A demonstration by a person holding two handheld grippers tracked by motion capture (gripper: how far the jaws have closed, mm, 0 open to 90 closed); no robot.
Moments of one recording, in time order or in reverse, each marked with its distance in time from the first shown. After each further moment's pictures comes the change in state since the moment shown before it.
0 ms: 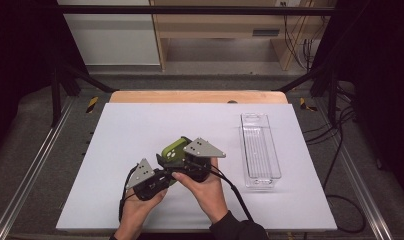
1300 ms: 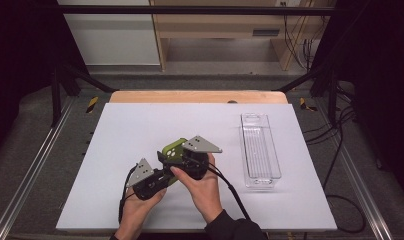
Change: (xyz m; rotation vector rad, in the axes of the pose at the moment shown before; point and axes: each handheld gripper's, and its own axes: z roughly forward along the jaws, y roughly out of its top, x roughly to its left) left arm 0.006 -0.007 0.001 0.013 0.028 -0.040; right arm -0.002 -0.002 0.010 0.088 -0.049 0.075
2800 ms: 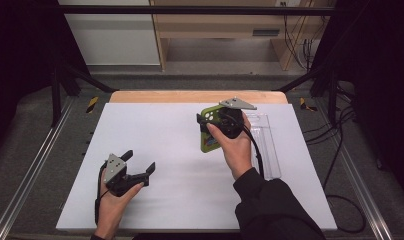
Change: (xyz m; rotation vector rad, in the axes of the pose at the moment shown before) left arm 0.052 -0.004 -0.049 -0.011 0.355 0.018; right arm -0.107 0.069 -0.018 0.063 -0.231 0.026
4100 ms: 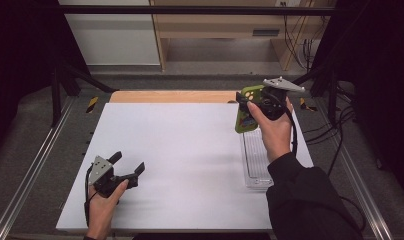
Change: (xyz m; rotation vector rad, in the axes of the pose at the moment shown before) left arm 0.022 -0.007 -0.013 -0.021 0.012 -0.059; right arm -0.082 0.042 -0.049 -0.071 -0.163 0.016
